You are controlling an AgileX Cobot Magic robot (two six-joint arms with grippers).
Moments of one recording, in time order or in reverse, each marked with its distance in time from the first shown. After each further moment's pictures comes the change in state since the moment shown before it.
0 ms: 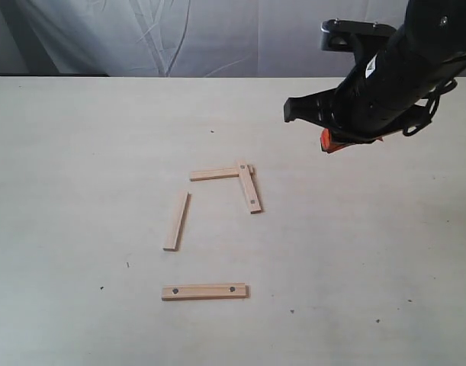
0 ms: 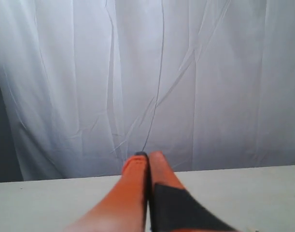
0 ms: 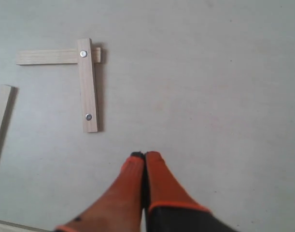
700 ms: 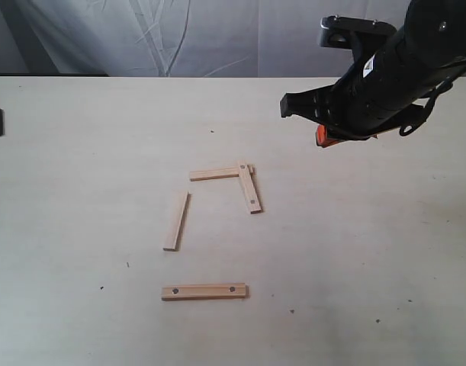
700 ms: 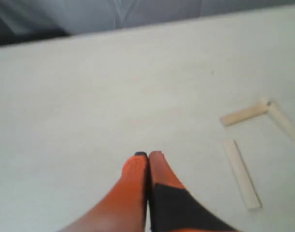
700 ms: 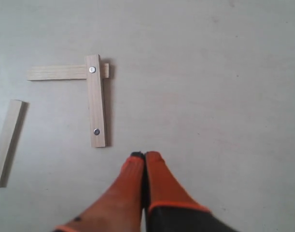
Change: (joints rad) left arm 0.000 0.916 -0.727 -0.034 0.616 0.086; right arm 0.000 0.000 0.011 0.018 -0.064 -0.004
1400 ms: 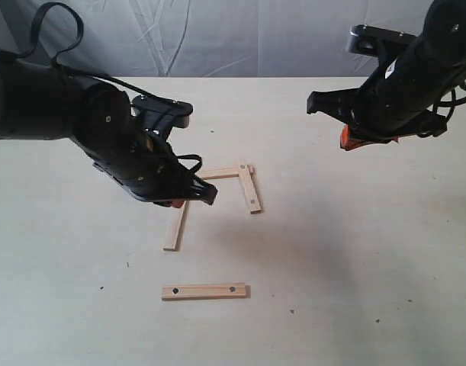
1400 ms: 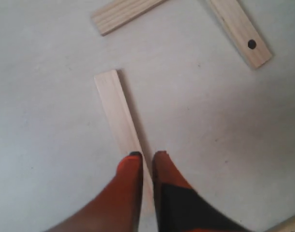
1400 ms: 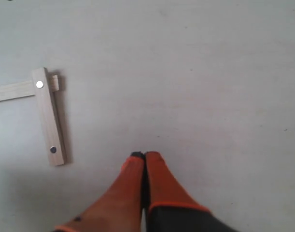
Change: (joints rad) left arm -0.372 0.860 -0.314 -0.025 0.019 -0.199; right arm -0.112 0.053 0.000 0.039 0.001 0.000
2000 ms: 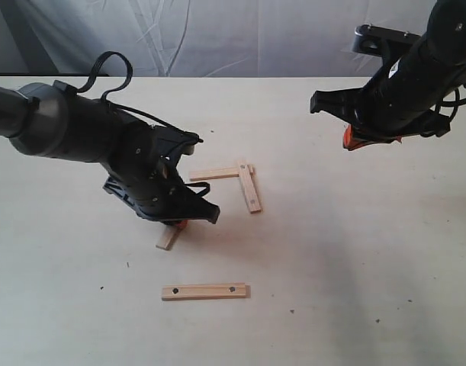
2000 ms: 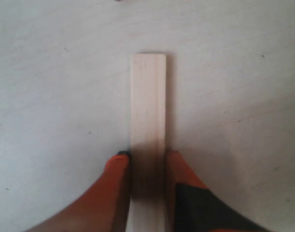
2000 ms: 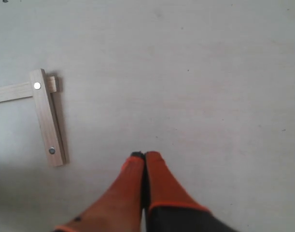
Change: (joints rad) left arm -0.001 0.175 -0.021 0.085 -0.057 -0.124; right arm -0.013 0.000 0.000 -0.003 0.005 0.002
